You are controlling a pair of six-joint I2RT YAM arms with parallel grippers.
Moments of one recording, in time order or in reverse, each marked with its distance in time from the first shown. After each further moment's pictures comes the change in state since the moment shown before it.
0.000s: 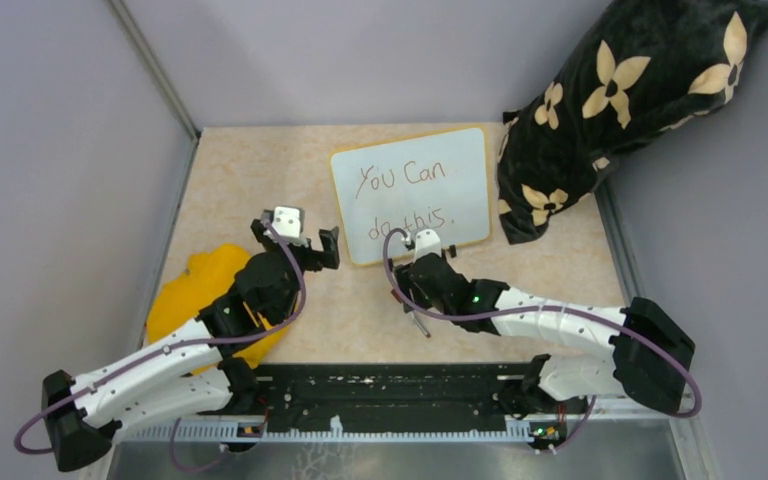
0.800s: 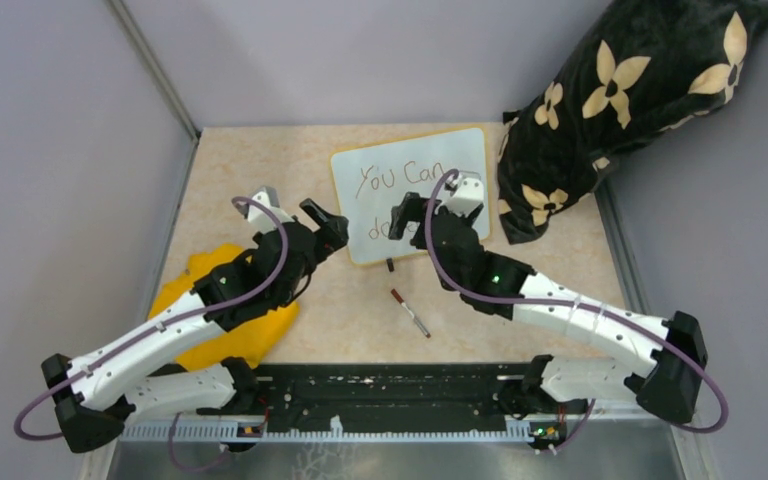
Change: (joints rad) left arm 0.000 0.170 0.342 -0.629 0.001 -1.025; right arm -0.006 -0.068 0.256 0.070 0.399 0.198
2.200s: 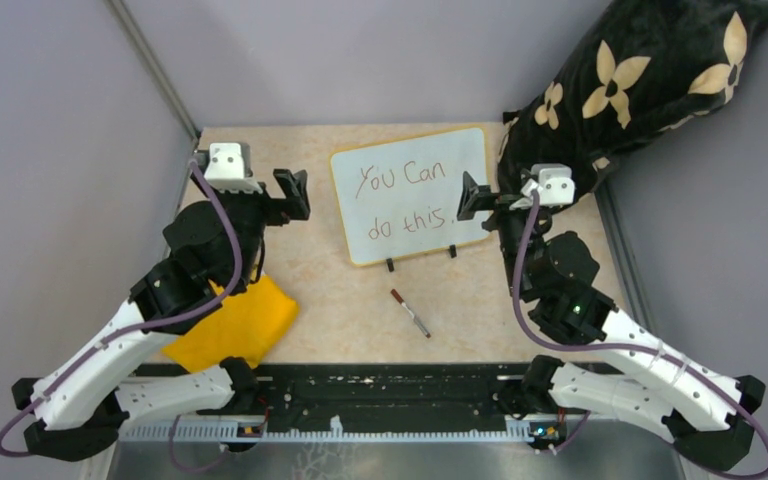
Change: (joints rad) left arm 0.003 -0.064 0.305 0.171 -0.084 0.994; right arm -0.052 -0.394 -0.023 0.299 0.076 -0.768
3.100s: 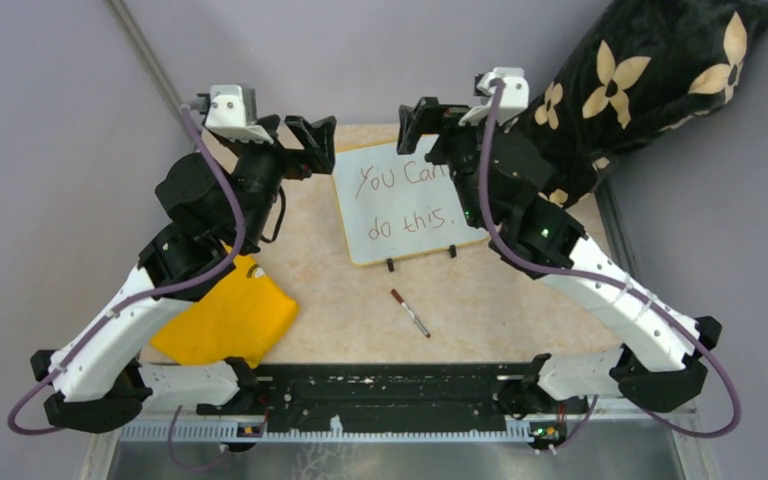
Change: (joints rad) left arm 0.000 0.226 0.327 0.106 0.139 0.010; right arm -0.001 0.472 0.689 -0.300 -0.114 0.279
